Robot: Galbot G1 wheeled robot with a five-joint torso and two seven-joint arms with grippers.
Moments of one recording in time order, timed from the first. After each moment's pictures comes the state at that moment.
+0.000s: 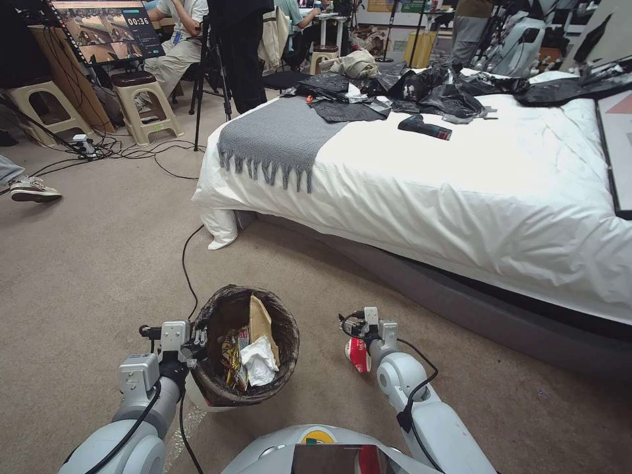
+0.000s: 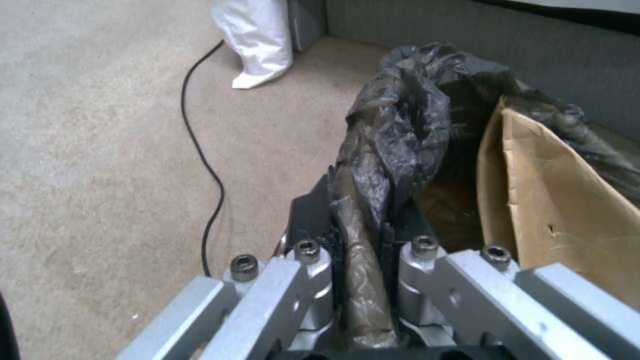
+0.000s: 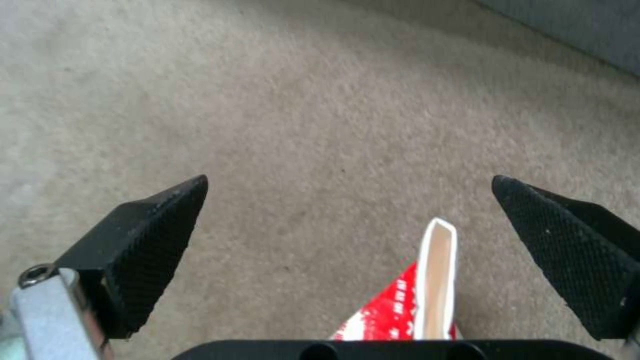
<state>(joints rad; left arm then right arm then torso) 1.87 -1.43 -0.69 -2.50 -0.26 0.62 -0.08 -1.28 1.35 0.28 1.62 0.36 -0.38 0.15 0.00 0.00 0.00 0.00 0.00</state>
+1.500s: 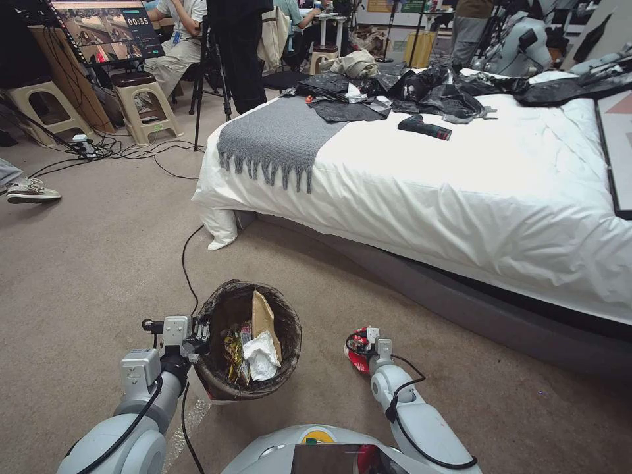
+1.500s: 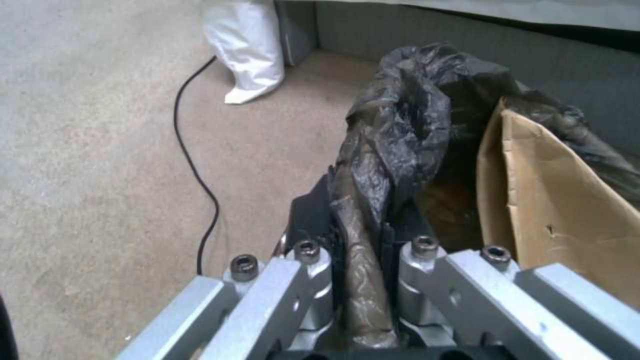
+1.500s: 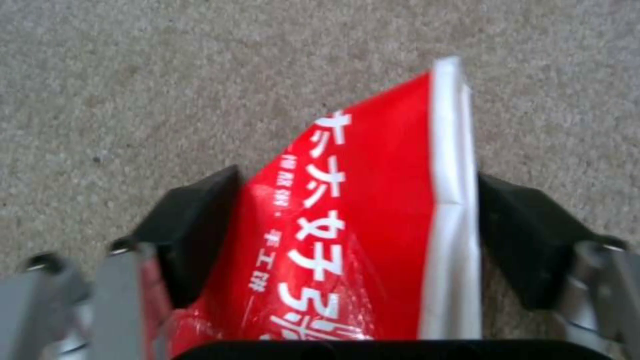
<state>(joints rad) 1.84 -1.41 -0.69 -2.50 -0.27 0.62 -0.07 -1.18 1.38 0.25 1.26 0.36 -0.27 0.21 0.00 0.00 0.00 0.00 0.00</state>
